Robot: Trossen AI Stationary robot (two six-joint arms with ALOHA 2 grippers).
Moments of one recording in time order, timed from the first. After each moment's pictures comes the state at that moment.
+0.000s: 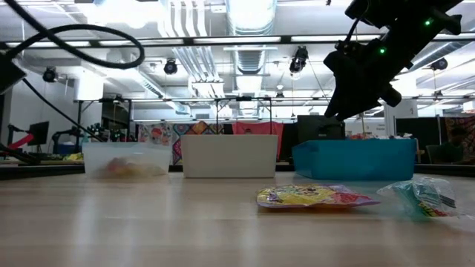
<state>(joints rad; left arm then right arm) -0.72 1.69 1.06 -1.14 0.29 -1.45 0.06 1.19 0.63 -0.34 0.60 0.77</state>
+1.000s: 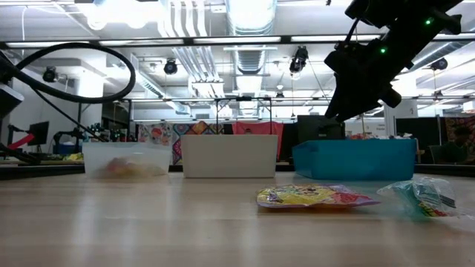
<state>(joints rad) -0.75 1.75 0.98 -1.07 0.22 -1.46 0.06 1.19 0.63 -0.34 0.57 0.76</state>
